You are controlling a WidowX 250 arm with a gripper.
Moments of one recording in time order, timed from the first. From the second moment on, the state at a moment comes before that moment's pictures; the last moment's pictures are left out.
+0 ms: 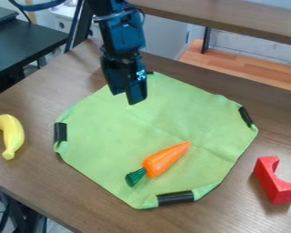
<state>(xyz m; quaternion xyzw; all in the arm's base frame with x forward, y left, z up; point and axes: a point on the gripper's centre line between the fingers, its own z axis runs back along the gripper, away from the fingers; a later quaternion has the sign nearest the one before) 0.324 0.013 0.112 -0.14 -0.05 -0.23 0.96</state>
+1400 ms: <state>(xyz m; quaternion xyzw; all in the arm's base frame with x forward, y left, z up) 0.408 0.036 0.100 -0.05 -0.19 -0.38 0.90</state>
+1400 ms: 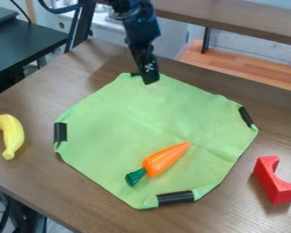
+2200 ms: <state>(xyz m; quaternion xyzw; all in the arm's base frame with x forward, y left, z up) 0.480 0.078 0.067 -0.02 -0.17 -0.37 0.91</state>
